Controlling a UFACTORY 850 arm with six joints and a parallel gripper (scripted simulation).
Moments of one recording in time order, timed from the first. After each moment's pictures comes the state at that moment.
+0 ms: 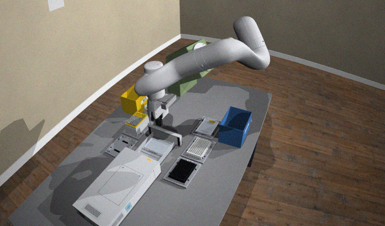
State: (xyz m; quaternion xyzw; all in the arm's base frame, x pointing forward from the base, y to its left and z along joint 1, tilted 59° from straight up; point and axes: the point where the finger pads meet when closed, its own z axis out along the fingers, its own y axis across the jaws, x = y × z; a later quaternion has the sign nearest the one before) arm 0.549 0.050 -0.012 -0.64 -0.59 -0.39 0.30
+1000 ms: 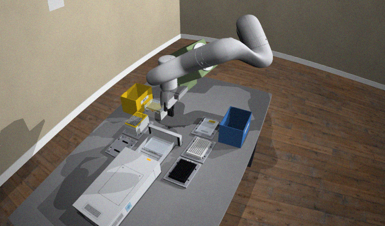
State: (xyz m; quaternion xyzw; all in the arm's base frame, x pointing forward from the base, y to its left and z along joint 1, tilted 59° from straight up) arm 0.443 0.077 -0.030 -0.64 -0.59 -0.39 0.30
